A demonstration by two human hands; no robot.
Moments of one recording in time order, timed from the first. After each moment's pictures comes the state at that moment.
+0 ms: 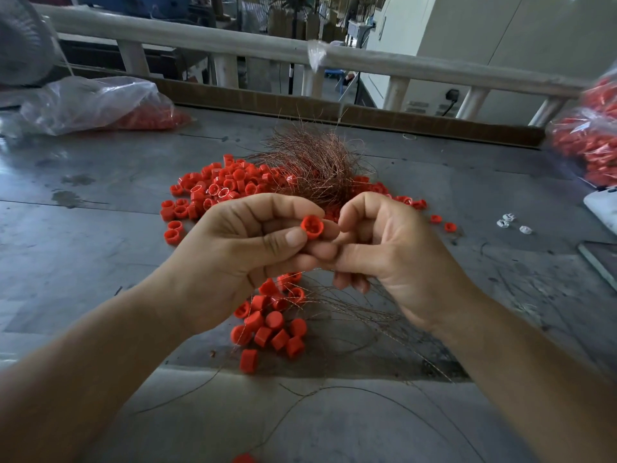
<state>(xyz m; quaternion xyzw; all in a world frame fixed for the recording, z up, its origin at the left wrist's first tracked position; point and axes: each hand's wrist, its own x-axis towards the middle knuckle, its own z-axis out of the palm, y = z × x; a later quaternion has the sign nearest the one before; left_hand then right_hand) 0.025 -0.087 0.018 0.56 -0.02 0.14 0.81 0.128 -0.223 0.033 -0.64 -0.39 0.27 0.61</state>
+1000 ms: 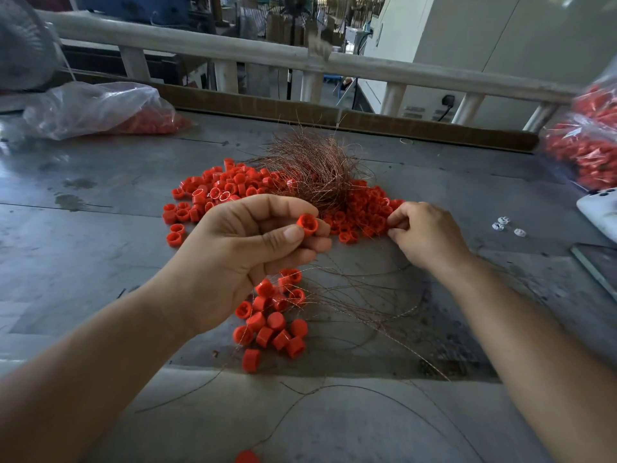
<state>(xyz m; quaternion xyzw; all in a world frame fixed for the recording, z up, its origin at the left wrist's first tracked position) 0.025 -0.086 0.017 0.57 0.01 0.16 0.81 0.231 -0.226 -0.009 -0.93 -0.30 -0.08 0.20</state>
